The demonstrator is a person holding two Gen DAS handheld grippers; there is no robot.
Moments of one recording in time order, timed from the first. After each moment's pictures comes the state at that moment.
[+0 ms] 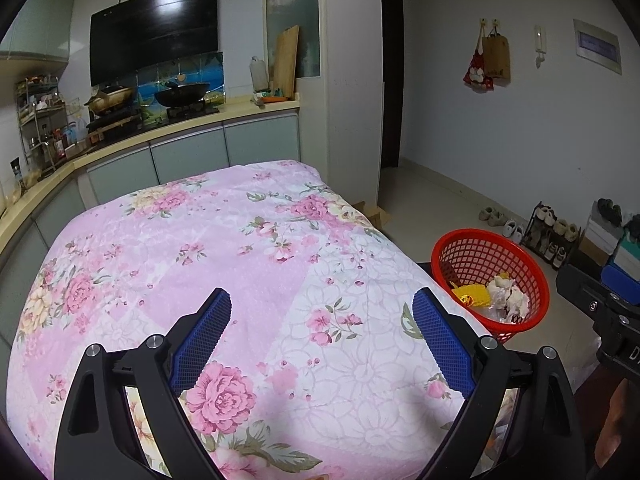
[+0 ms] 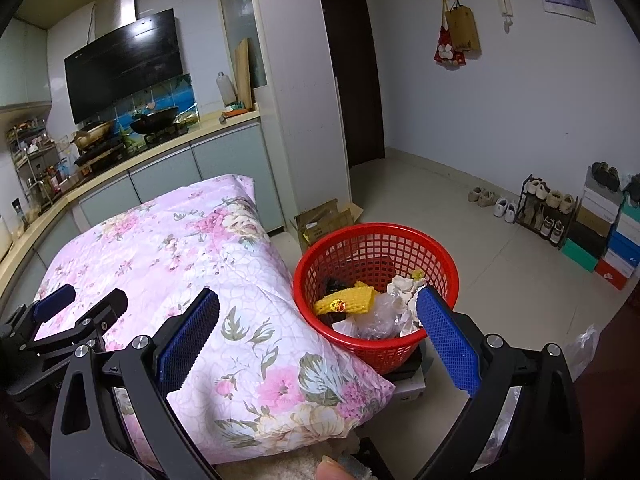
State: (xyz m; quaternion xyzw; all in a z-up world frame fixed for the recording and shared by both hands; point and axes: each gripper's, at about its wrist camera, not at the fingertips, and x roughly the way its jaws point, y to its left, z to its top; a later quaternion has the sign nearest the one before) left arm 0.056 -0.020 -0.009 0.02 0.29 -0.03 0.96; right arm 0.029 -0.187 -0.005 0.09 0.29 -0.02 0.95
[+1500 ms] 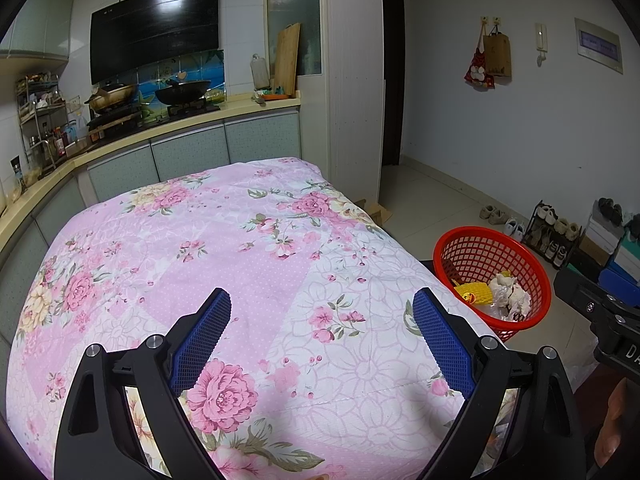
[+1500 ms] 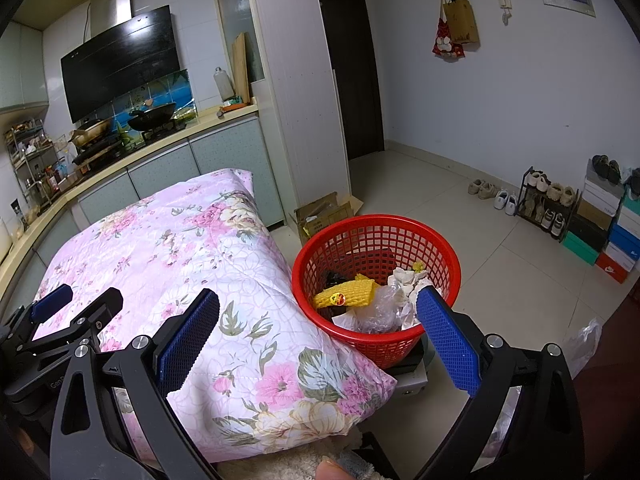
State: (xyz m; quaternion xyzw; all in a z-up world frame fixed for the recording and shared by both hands) left arm 0.056 -0.019 -0.010 0.02 0.29 -0.02 0.96; right arm 0.032 -0.189 -0.008 0.09 0.30 -0.02 0.95
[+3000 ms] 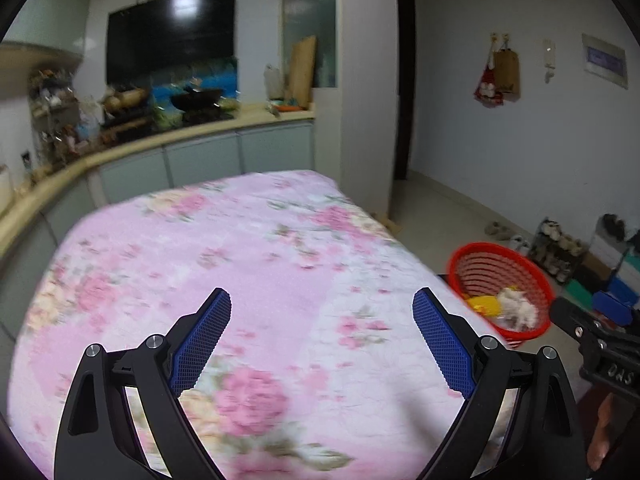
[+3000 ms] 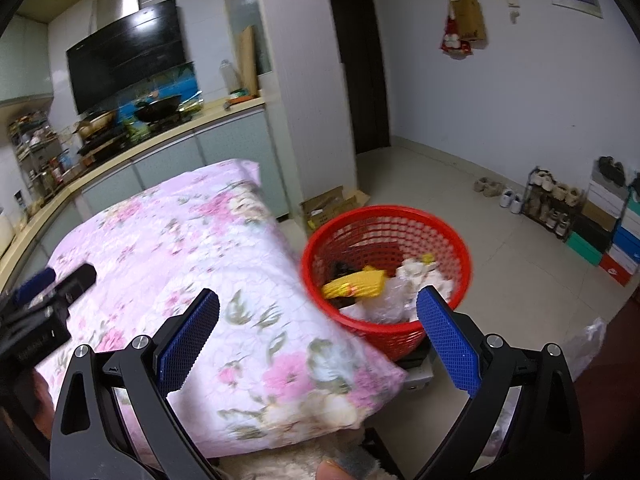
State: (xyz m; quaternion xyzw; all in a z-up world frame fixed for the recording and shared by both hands) left arm 0.043 0.011 0.002 0.02 0.27 0.01 0.96; right arm 0.028 -0.174 -0.026 0.08 0.31 0.00 0.95
